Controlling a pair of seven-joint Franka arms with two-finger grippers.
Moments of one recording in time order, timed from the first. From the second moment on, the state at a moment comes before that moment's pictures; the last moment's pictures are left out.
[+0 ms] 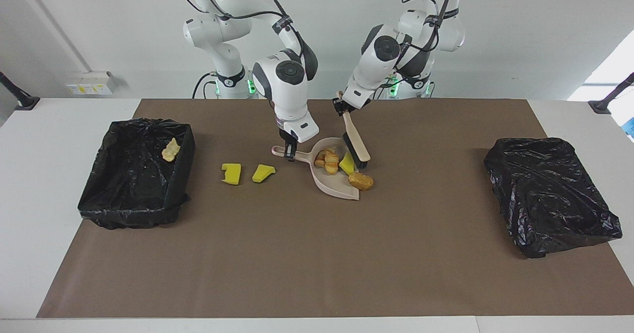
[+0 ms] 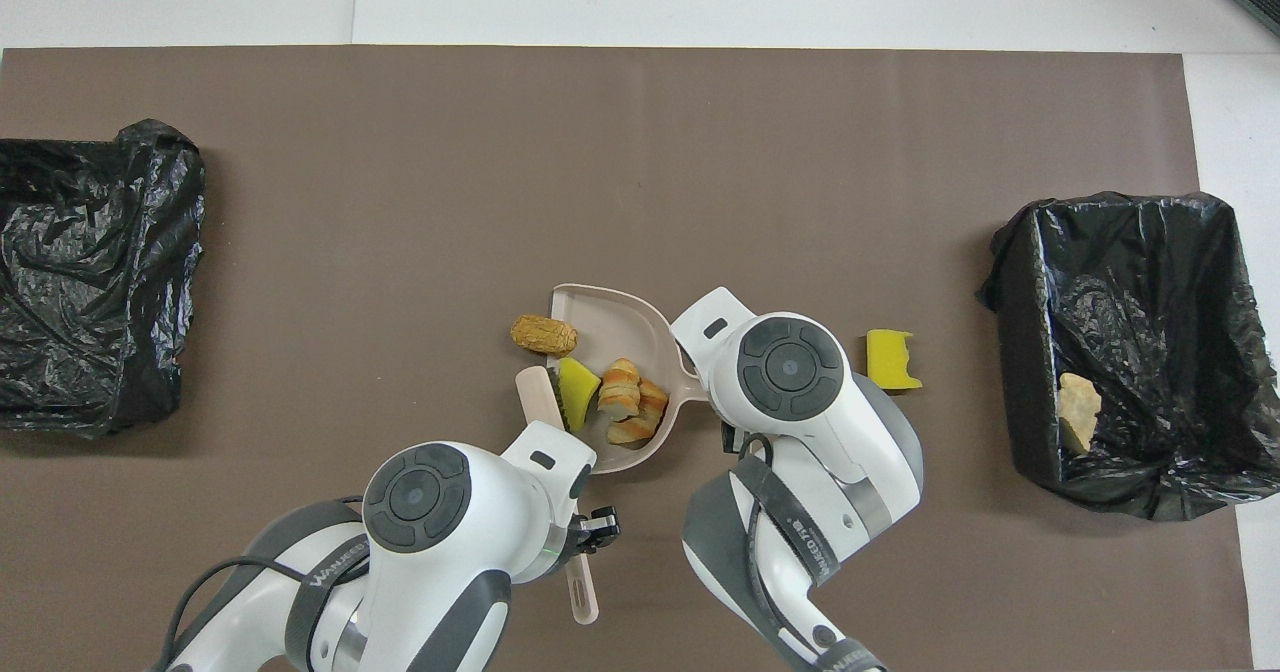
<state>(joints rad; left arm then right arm) -0.65 -0.13 -0.10 -2.36 -0.41 2.12 -0.68 0.42 0.16 0.12 -2.08 -0.07 2.21 -0.86</state>
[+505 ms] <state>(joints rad) -0.42 -0.06 -0.07 -2.13 -0.13 1.84 -0.39 0.42 0.16 0.12 -2.08 -0.07 2.21 -0.86</state>
